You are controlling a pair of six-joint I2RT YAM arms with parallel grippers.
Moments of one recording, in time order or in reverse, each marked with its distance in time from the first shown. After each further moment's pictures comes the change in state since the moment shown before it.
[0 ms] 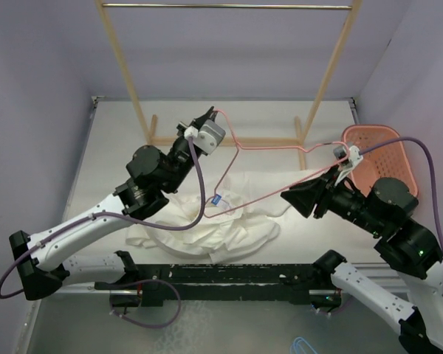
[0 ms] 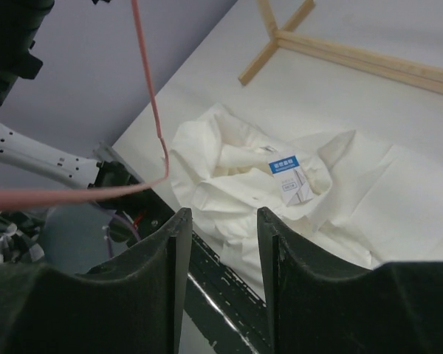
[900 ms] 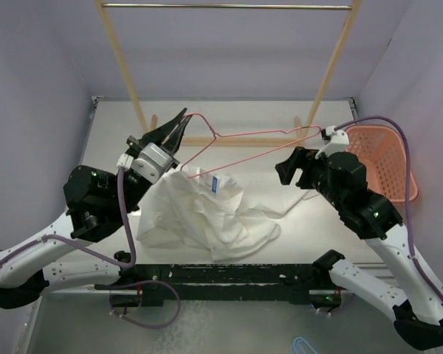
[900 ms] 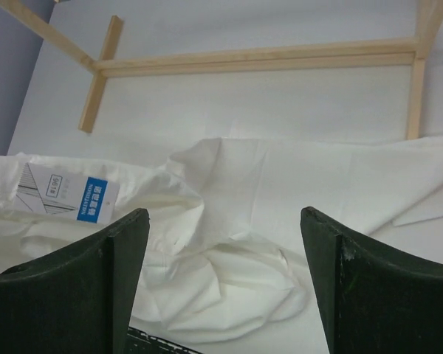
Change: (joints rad) left arm -0.119 -0.224 0.080 -0.135 0.073 0.066; right arm -0.039 0.207 -0.103 0.070 0.421 0.074
